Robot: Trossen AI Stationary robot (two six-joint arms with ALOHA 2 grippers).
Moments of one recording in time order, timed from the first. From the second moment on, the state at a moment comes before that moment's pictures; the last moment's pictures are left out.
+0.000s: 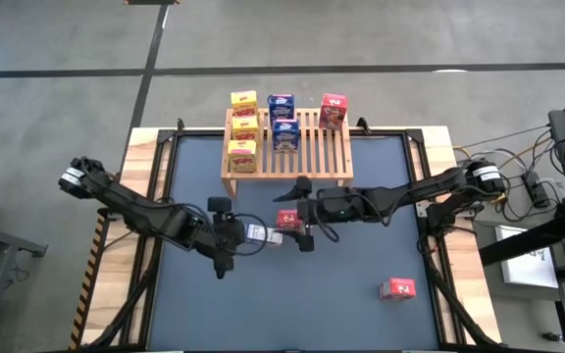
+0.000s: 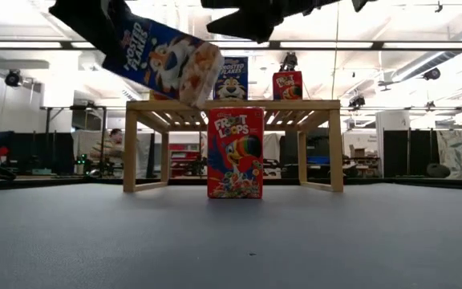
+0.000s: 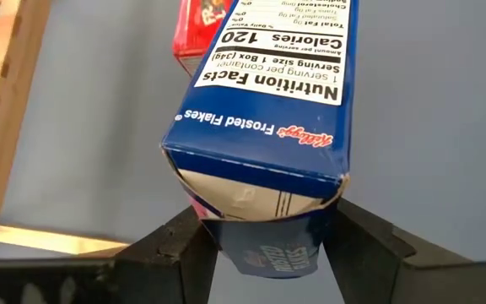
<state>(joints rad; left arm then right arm) -0.43 1.39 1.15 -0.89 -0.48 -0.35 0.12 1.57 1.07 0.27 0.11 -0.15</state>
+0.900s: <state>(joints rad) -0.42 1.67 1.52 -1.20 -0.56 -0.38 0.14 1.79 1.26 0.15 0.08 -0.14</state>
